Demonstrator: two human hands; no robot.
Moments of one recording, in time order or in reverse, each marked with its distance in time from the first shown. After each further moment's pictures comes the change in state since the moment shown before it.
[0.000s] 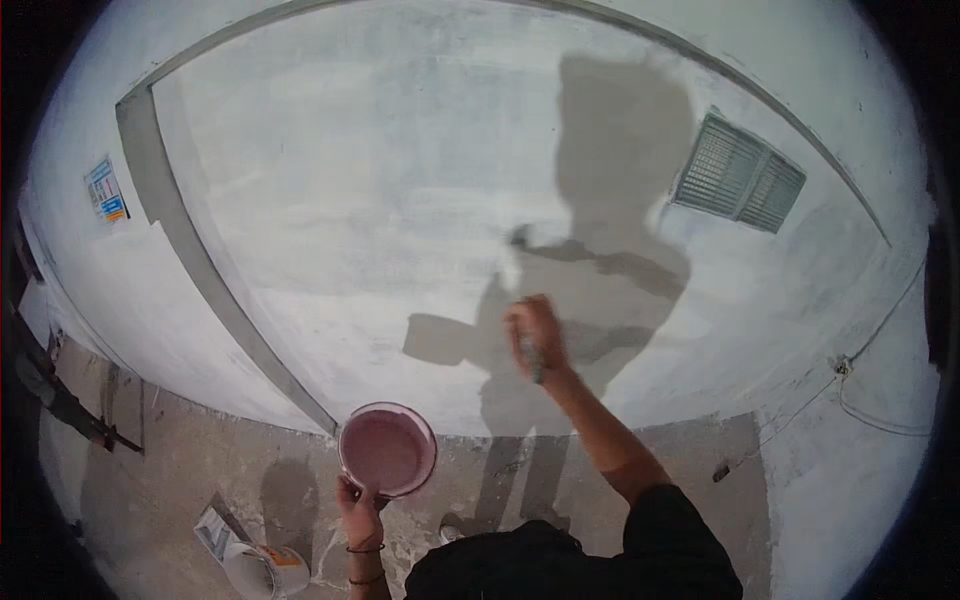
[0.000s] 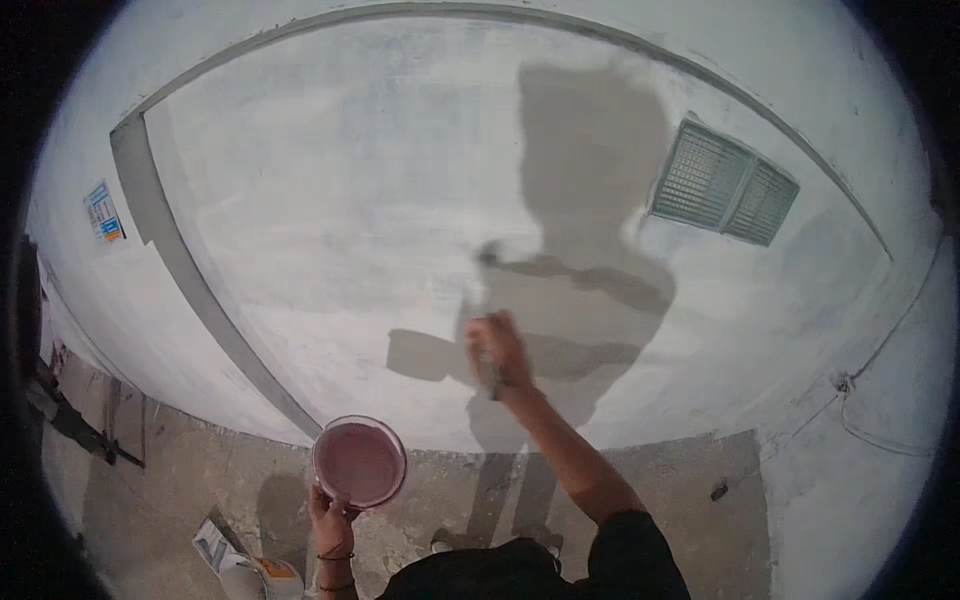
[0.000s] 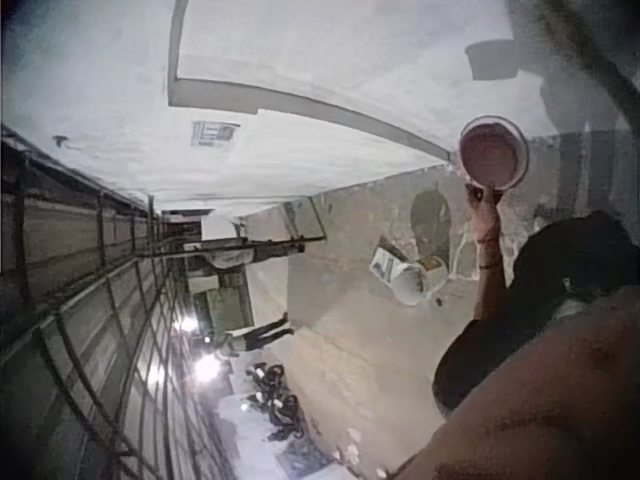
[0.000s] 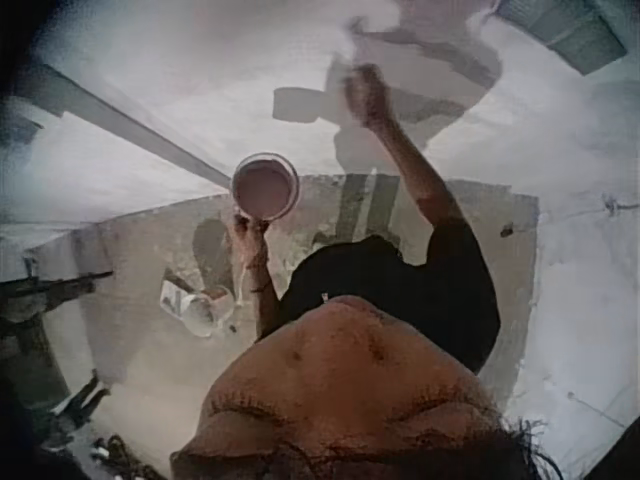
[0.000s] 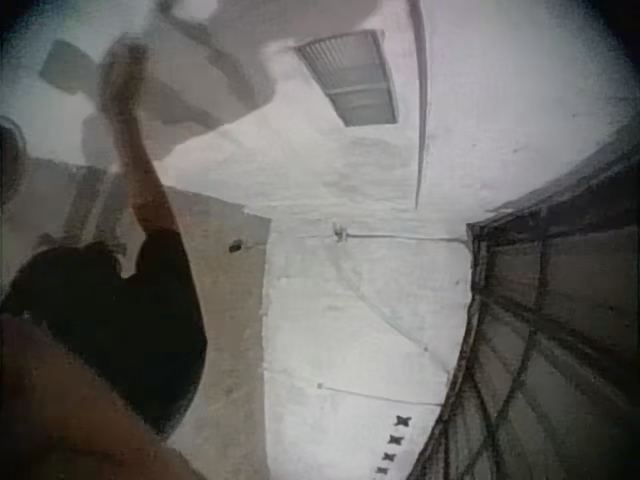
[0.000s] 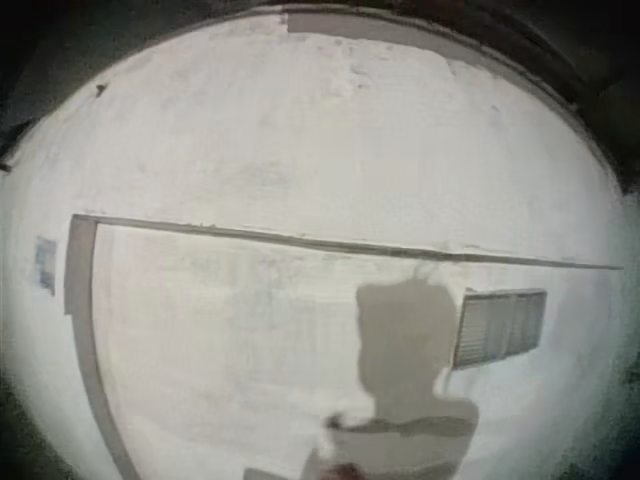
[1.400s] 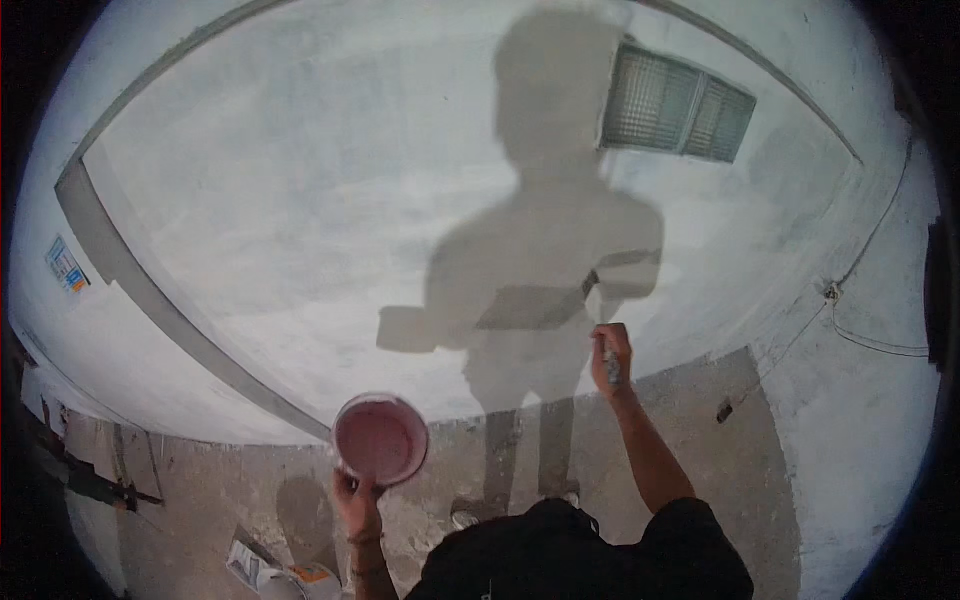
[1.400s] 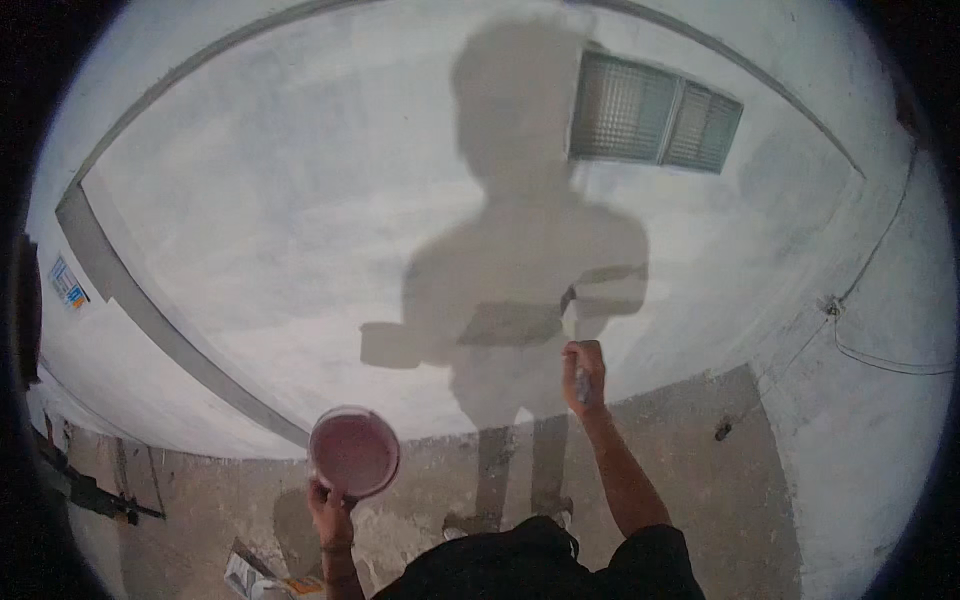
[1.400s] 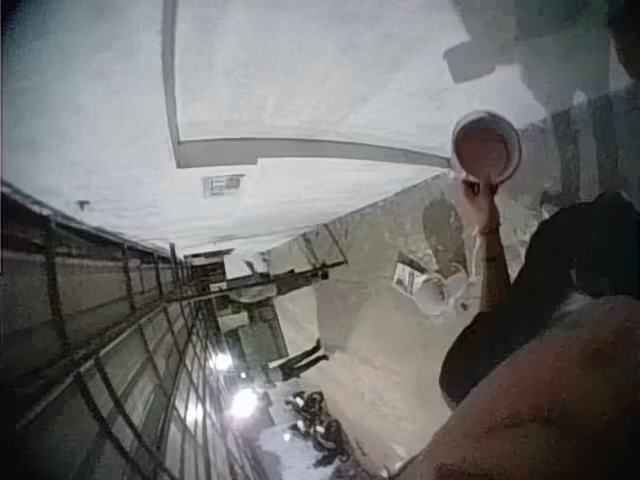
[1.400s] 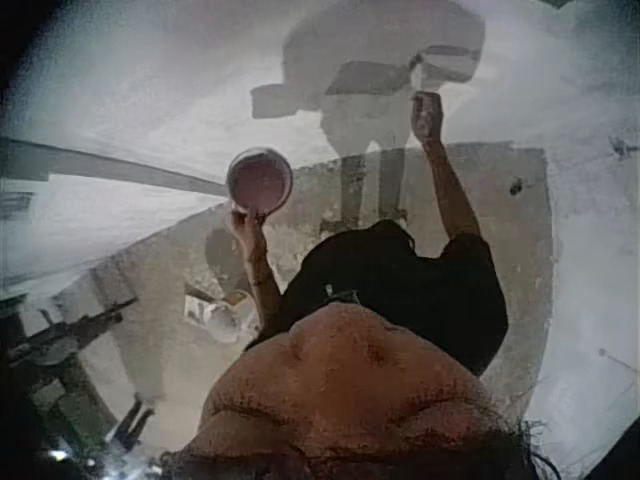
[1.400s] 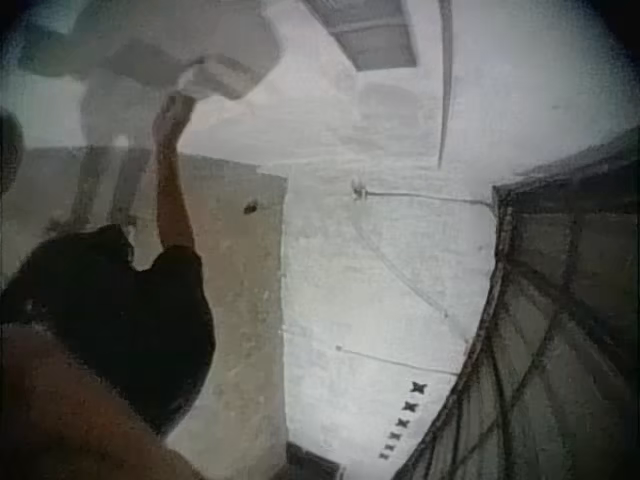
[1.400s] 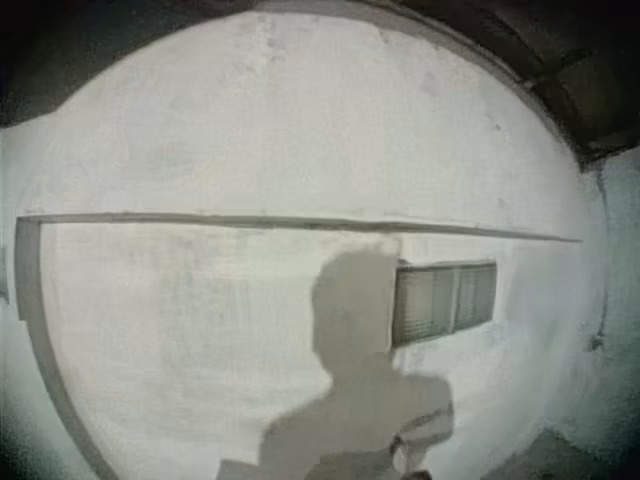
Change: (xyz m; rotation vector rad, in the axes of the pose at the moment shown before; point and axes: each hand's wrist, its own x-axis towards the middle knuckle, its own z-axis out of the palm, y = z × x) left_hand -0.001 -0.025 0.038 0.087 -0.104 0.012; right_hand -0.169 0.085 -0.146 -0.291 0.210 0.326
